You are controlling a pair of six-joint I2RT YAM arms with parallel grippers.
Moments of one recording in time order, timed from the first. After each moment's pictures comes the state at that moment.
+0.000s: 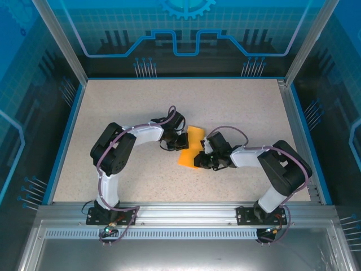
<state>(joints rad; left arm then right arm) -0.56 1.99 1.23 -0.42 0.37 -0.71 0.60 1.64 0.64 0.01 -0.45 0.70</state>
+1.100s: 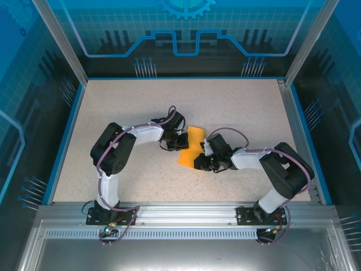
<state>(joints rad) -0.56 1.99 1.23 -0.42 0.37 -0.71 0.62 1.61 0.61 0.01 -0.46 0.69</state>
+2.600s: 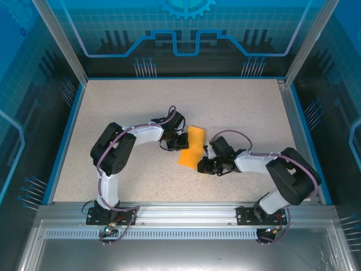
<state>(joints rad) -0.56 1.99 1.24 -0.42 0.37 -0.71 0.61 1.51 0.57 -0.12 -0.43 0.69</state>
